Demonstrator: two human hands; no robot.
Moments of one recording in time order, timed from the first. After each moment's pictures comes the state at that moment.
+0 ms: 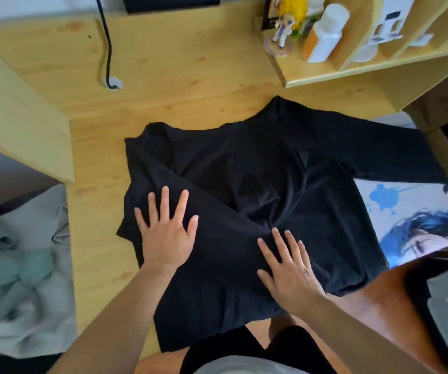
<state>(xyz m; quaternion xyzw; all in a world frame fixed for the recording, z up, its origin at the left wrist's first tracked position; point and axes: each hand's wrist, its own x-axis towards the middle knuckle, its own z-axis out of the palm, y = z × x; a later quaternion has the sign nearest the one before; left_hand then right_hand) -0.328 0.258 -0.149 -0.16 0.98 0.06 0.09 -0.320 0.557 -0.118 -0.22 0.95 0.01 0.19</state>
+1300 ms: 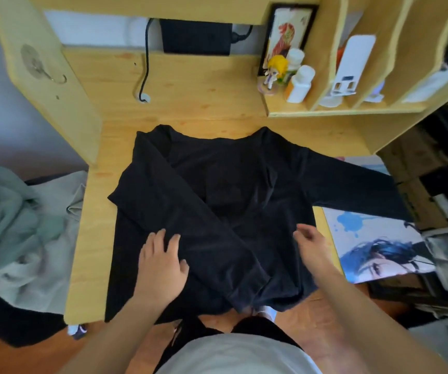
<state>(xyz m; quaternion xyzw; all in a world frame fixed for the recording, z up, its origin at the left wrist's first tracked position) -0.221 0.338 -0.075 -0.22 0.96 0.15 0.14 -0.392 0.638 -0.059 0.16 0.85 -0.46 0.19</state>
